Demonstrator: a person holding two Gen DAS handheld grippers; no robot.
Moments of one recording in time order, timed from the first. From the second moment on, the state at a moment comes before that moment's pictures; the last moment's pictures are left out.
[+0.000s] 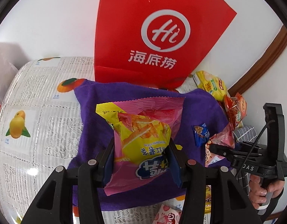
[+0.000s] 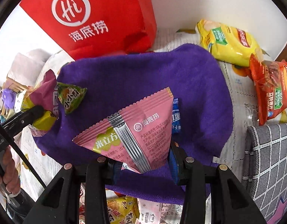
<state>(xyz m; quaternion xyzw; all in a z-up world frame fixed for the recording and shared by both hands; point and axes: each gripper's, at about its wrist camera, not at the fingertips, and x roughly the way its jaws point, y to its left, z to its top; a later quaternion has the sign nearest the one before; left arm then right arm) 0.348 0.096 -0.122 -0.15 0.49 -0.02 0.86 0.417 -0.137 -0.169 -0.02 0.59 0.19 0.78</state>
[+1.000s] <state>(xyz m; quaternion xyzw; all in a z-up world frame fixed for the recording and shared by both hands) 0.359 0.083 -0.153 -0.14 0.54 -0.03 0.83 0.402 -0.133 -0.118 -0.04 0.50 0.20 0.85</state>
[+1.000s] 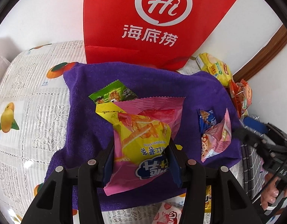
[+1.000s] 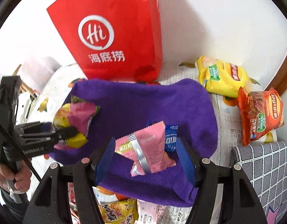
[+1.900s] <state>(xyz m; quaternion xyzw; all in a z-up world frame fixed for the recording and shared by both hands) 0.342 0.072 -0.110 -0.10 0.52 -0.04 0.85 0.303 -0.179 -0.139 0.04 0.50 0.15 0.85</state>
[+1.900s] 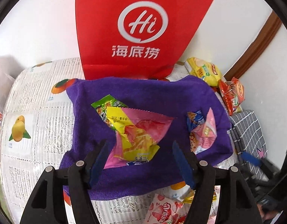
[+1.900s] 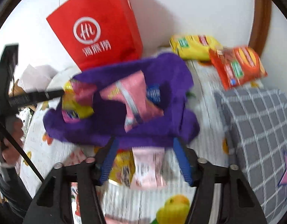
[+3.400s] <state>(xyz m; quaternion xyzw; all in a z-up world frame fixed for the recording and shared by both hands) 0.221 0.037 -0.108 -0.04 0.52 -0.13 0.84 0.159 -0.221 -0.162 0.06 0.49 0.07 0.86</state>
